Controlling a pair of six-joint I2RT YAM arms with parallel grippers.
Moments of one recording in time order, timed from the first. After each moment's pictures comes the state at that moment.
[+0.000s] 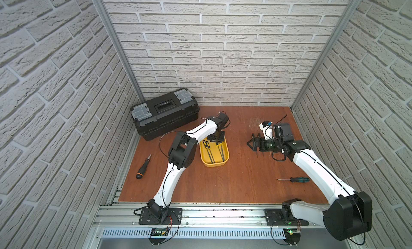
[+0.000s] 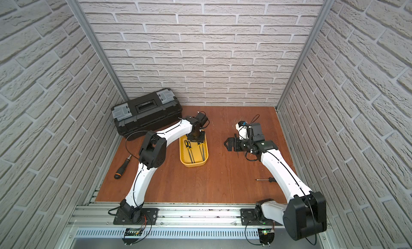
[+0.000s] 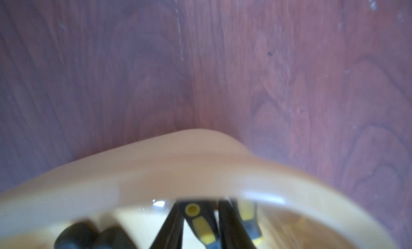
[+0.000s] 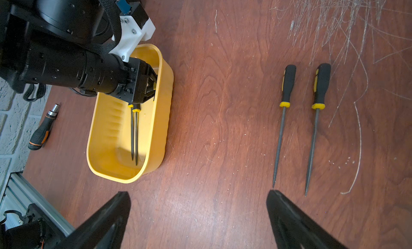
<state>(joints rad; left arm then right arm) -0.64 2.36 2.00 -0.98 -0.08 -0.48 0.16 1.22 0.96 -0.62 -0.32 0.22</state>
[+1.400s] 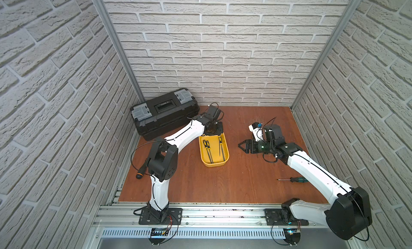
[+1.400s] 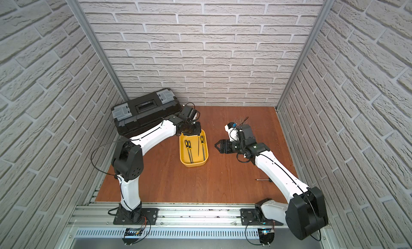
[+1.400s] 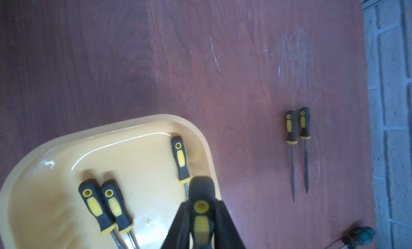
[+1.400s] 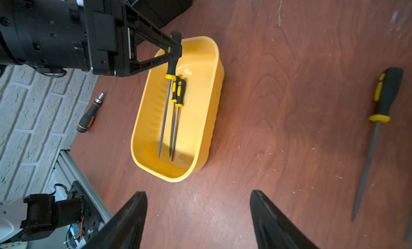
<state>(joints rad) -0.60 1.94 1.64 -0.63 0.11 -0.60 0.33 1.24 0.92 -0.46 -0.40 0.34</state>
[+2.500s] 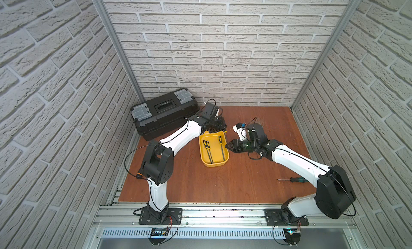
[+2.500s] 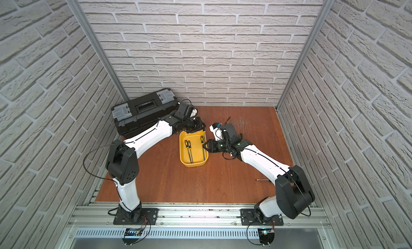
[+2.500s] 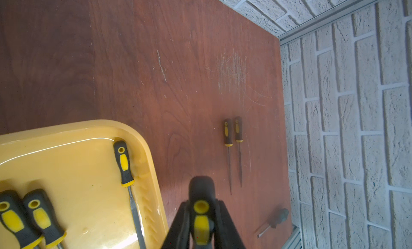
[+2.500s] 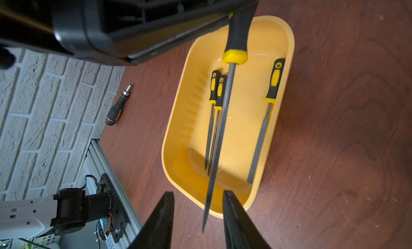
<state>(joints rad) -0.59 1.88 1.61 -0.49 0.28 -0.73 0.48 1.45 0.98 -0.29 -0.44 0.46</state>
